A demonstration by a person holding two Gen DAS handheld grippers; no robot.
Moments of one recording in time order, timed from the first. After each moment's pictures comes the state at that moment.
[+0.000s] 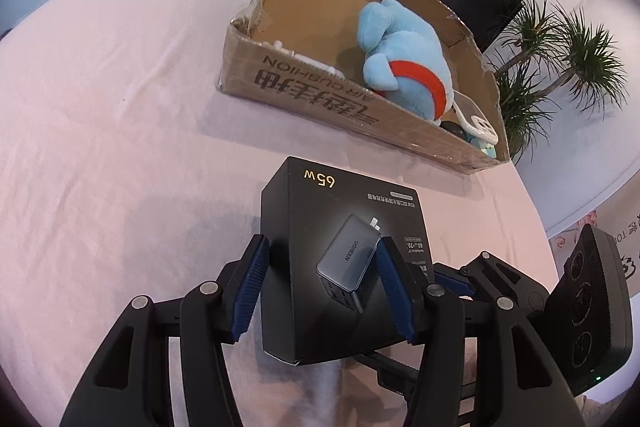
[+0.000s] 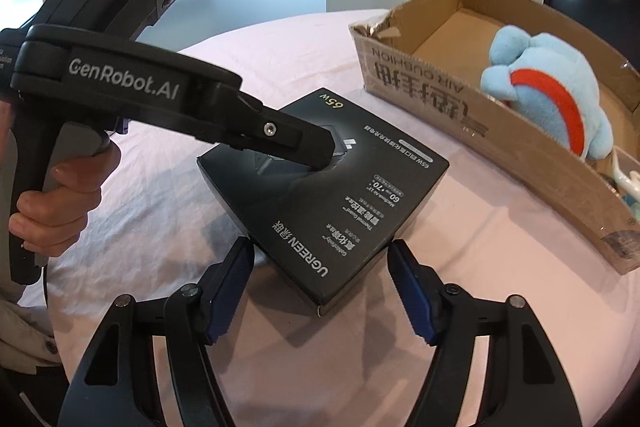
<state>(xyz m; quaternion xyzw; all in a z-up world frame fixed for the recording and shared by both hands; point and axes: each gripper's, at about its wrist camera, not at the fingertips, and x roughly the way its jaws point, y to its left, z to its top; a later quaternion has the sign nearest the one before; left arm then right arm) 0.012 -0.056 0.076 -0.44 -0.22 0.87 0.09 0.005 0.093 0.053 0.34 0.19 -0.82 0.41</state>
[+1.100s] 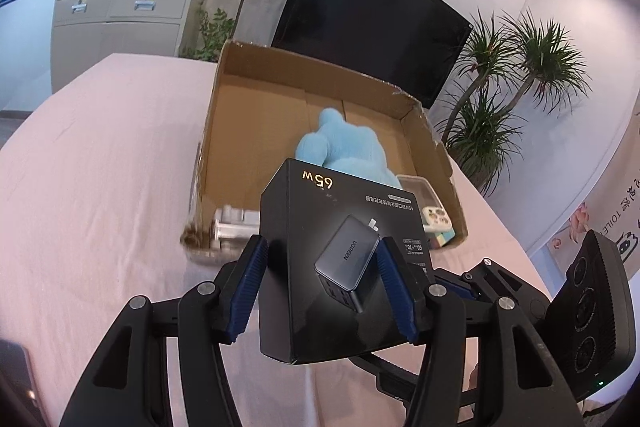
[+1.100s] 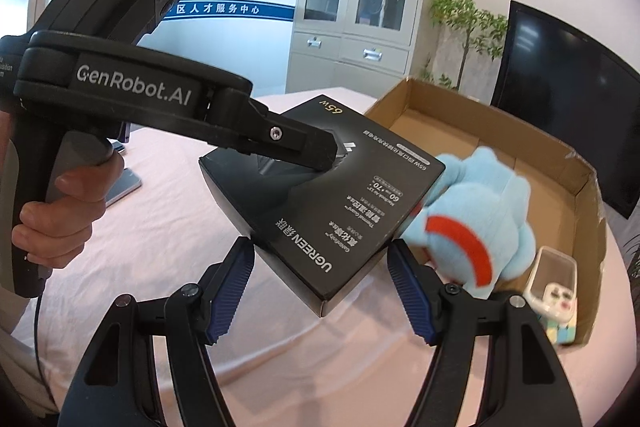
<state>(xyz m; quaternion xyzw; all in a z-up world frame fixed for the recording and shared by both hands) -0.039 -0.069 0.197 -0.33 -0.16 0.92 0.14 -0.023 0.084 0.143 0.22 0.18 -0.89 0.36</state>
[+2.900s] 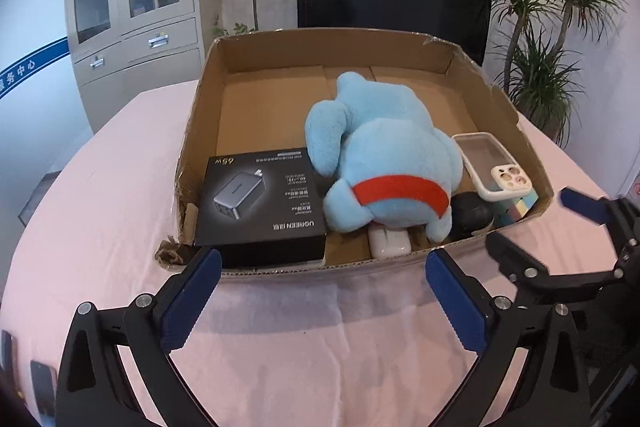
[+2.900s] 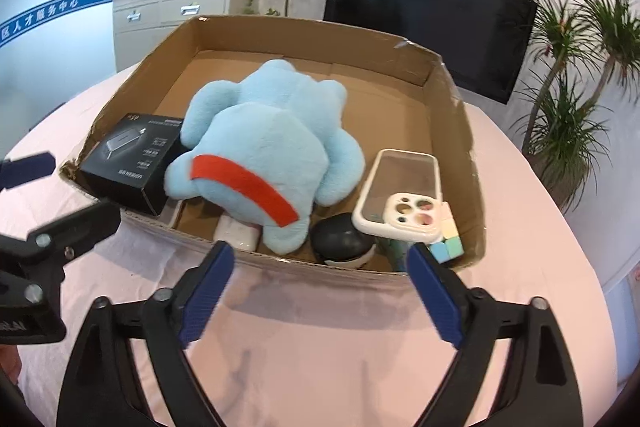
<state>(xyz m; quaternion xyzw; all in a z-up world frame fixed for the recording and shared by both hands) -0.084 0.020 0.144 -0.35 -0.01 0.94 0.02 -0.102 0.182 0.140 0.32 0.12 -0.94 0.07</state>
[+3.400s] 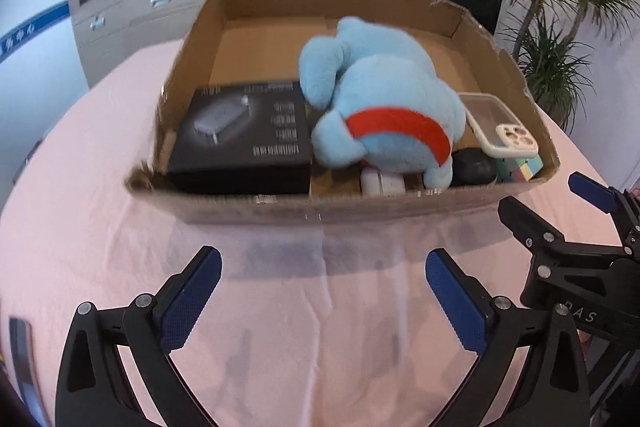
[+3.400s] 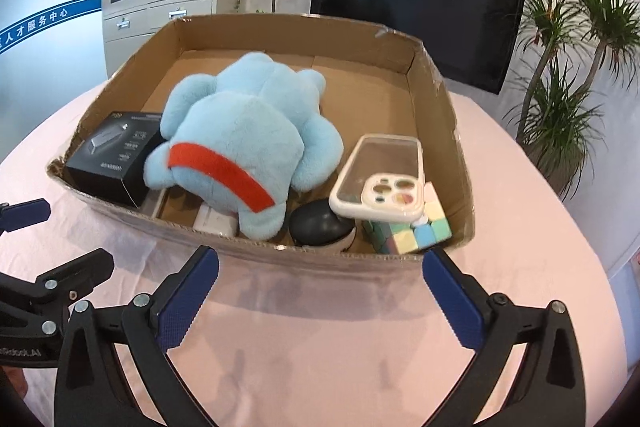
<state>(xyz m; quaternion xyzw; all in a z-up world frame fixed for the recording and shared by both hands) -0.076 0.031 0.102 -0.41 -0.04 0.91 0.01 -0.101 0.200 0.124 0.33 0.10 -0.94 0.06</state>
